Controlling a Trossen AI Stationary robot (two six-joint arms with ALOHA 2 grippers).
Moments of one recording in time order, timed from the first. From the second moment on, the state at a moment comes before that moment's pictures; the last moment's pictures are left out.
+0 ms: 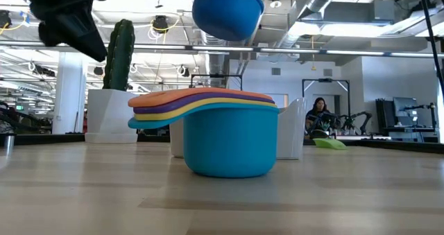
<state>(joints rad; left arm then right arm) -0.52 1.11 0.82 -0.70 -0.66 -1.01 0.22 2.03 1.87 -0.93 -0.19 0.11</state>
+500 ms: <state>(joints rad) -0.54 1.00 0.67 -0.52 -0.60 -1.05 0.23 2.03 1.87 -0.93 -0.19 0.16</state>
